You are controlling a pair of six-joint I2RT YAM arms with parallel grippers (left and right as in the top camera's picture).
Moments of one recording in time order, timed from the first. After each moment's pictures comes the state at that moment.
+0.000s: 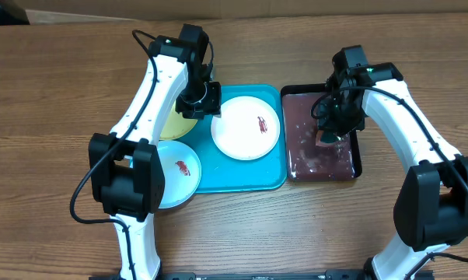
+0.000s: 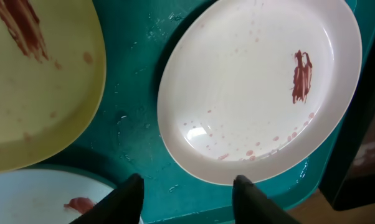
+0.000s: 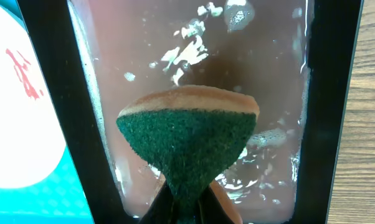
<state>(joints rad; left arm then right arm) -0.25 2.13 1.89 -1.29 0.22 -0.27 0.17 1.86 1.48 -1.08 -0.11 0.25</state>
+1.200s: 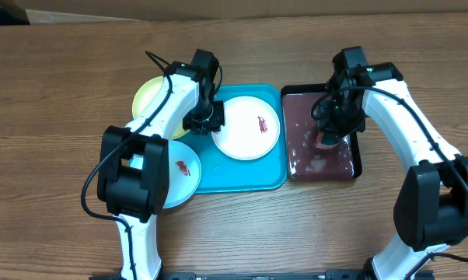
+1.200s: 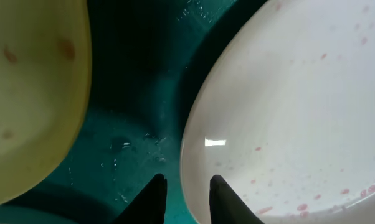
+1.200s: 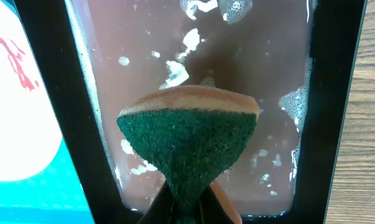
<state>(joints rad) -0.29 2.13 1.63 -1.05 0.13 -0.37 0.17 1.86 1.48 -1.11 -0.12 0.24</state>
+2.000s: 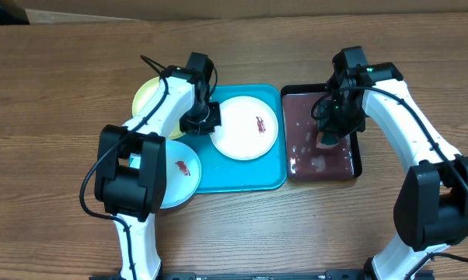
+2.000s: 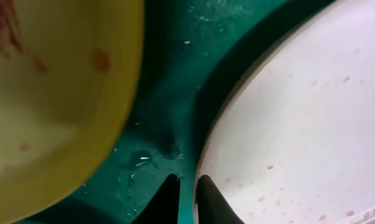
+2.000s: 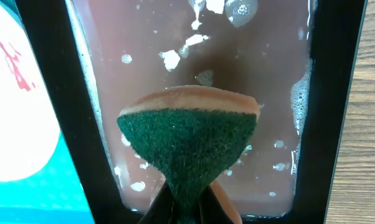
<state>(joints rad) -0.26 2.13 1.59 -1.00 0.13 -0.39 0.17 1.86 1.48 -1.10 -0.12 0.24</state>
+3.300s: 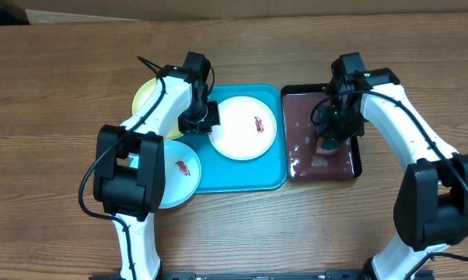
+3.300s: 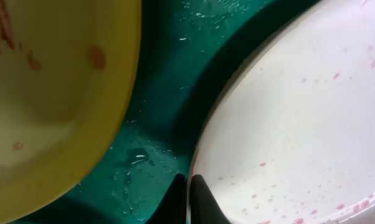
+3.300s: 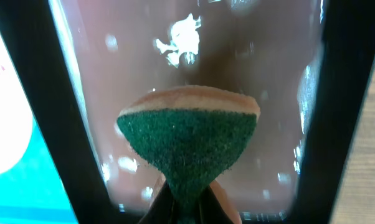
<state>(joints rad) -0.25 2.13 1.59 -1.00 0.16 -0.39 0.17 1.86 1.43 -1.09 -0.12 0.21</state>
